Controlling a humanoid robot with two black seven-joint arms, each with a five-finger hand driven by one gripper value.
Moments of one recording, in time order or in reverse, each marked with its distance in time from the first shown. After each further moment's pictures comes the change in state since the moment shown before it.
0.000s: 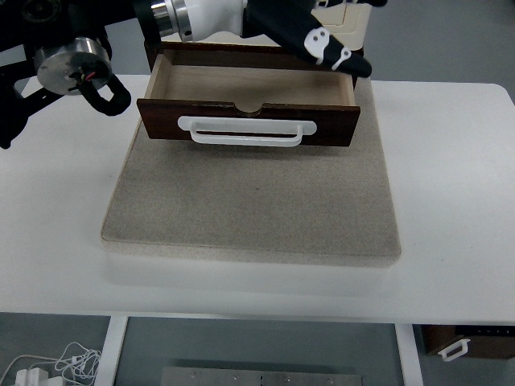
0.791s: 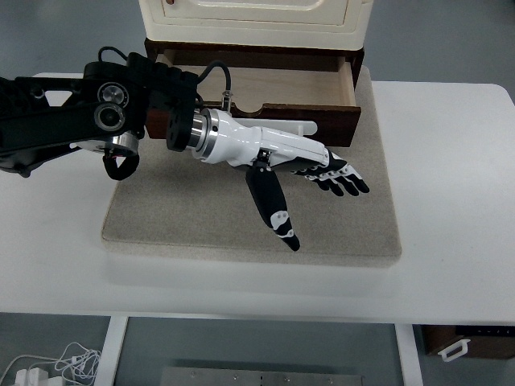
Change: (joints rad) left arm 0.008 -0.069 0.230 0.007 0.228 -0.211 0.169; right arm 0.000 0.000 0.000 0.000 0.001 0.000 0.000
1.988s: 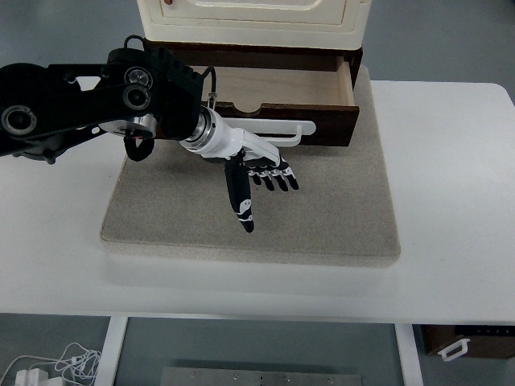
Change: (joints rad) left arm -0.011 -0.086 -0.006 0.180 0.001 -0.081 0.411; right arm 0.000 0.000 0.000 0.000 0.000 0.000 0.000
